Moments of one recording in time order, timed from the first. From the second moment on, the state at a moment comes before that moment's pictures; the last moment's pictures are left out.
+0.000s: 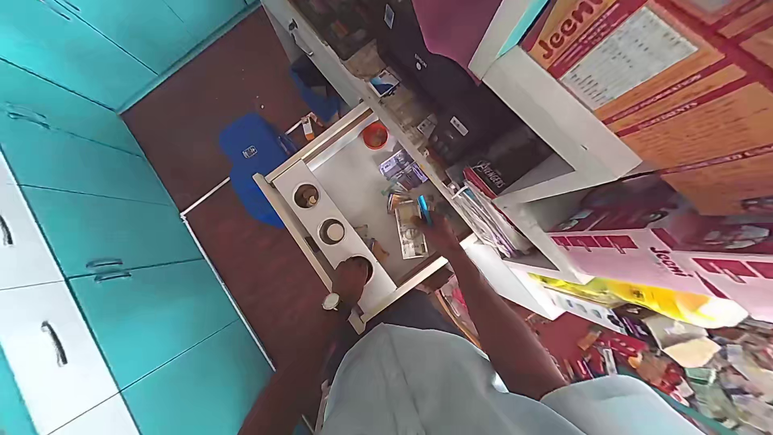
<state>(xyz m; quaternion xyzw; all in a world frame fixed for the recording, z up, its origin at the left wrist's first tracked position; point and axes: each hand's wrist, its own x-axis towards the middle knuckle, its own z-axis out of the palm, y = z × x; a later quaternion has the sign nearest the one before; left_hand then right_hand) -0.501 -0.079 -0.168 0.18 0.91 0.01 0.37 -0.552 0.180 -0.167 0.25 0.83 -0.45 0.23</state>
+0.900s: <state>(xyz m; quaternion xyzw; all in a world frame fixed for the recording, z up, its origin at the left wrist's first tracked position) -0.503 -0.066 -0.165 0.05 0.89 0.00 0.45 -0.553 0.193 -0.173 0.23 0.83 -0.46 0.22</state>
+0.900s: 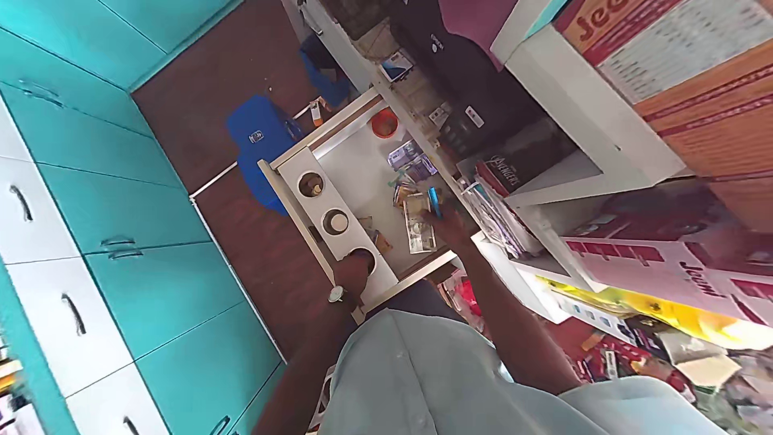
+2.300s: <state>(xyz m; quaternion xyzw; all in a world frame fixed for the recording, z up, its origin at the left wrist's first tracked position) -0.417 -0.170 -0.142 -0.41 0.65 0.63 0.00 -0.571 0.159 -0.178 0.24 0.88 -0.32 0.25</state>
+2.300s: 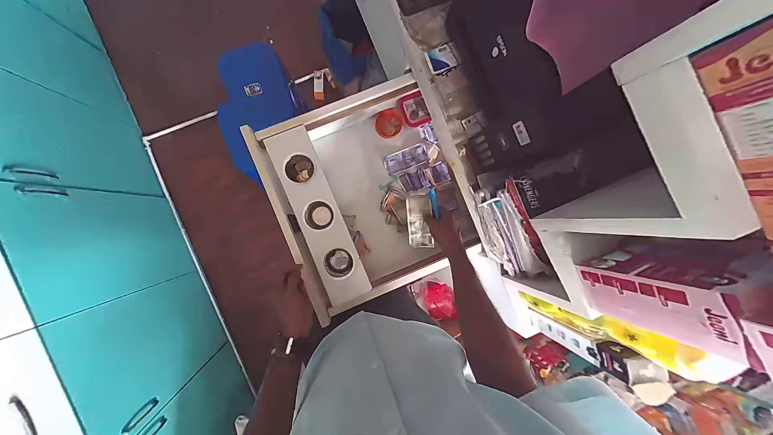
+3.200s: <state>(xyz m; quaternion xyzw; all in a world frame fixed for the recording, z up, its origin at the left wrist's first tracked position) -0.381 -0.205 -0.199 -0.35 0.89 0.21 0.20 -0.696 0.110 -0.205 0.12 0.95 -0.27 0.11</state>
